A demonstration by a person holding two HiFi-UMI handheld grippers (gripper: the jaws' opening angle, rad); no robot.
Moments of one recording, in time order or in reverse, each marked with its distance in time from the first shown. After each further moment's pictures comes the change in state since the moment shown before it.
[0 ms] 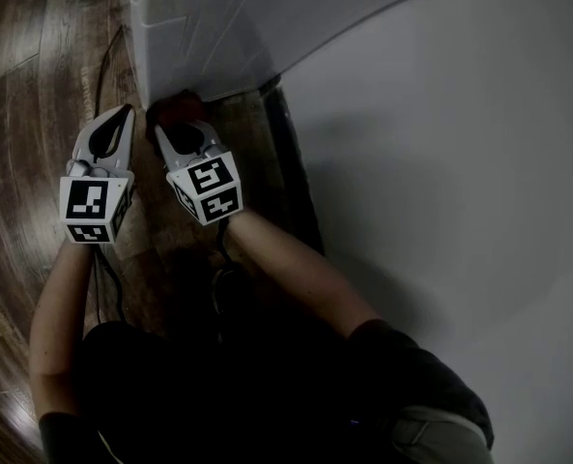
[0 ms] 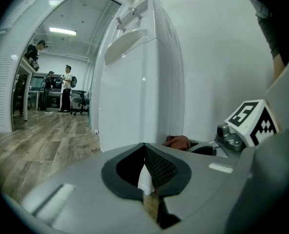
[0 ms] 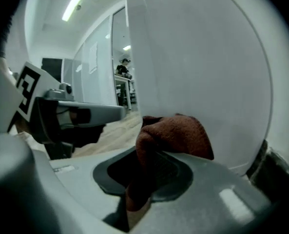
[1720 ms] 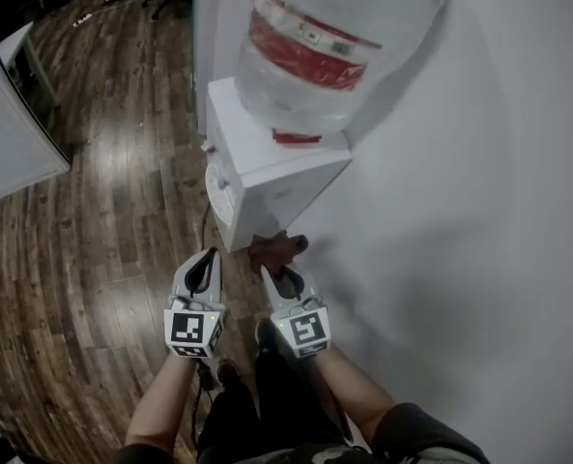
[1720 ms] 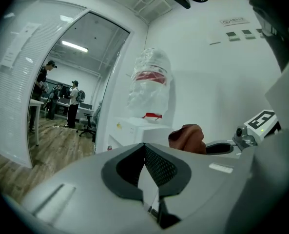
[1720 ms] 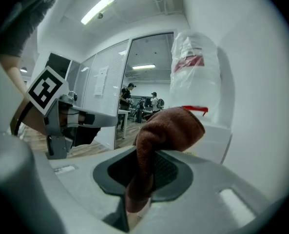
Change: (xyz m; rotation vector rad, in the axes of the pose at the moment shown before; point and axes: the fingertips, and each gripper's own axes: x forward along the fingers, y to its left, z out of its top) left arm -0.240 -0.047 0.547 -0.179 -0.122 0.045; right arm -0.350 0.118 0.521 -0.213 -0.139 -0.139
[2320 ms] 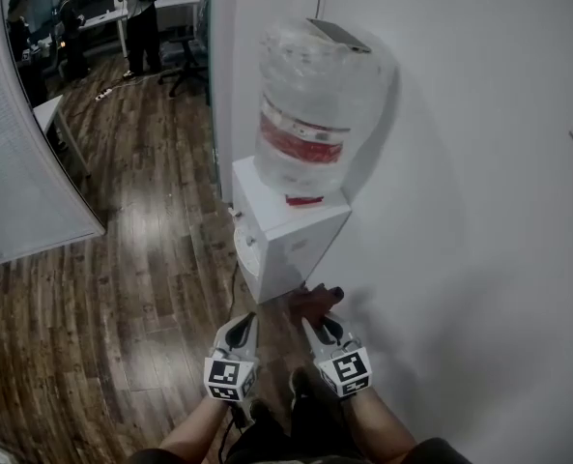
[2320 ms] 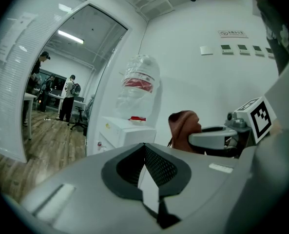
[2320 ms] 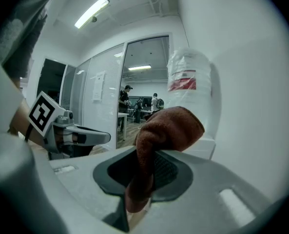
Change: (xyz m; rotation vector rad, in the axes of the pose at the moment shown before) left arm -0.071 -0.048 0.040 -0.044 0.068 -0.107; right arm -0.088 0.009 0.069 0.054 0.026 -0.027
